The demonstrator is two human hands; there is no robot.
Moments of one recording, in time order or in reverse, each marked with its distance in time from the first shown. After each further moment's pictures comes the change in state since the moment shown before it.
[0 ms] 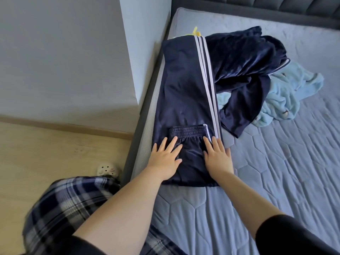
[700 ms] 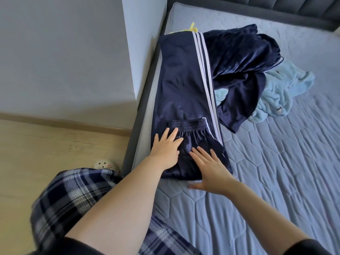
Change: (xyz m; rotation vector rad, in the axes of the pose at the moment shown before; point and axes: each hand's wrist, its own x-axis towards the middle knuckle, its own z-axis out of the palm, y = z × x) left_hand -0.001 0.006 -0.030 -0.077 0.006 0.051; right_hand -0.054 -0.009 -0.020 -0.083 -0.185 -0.467
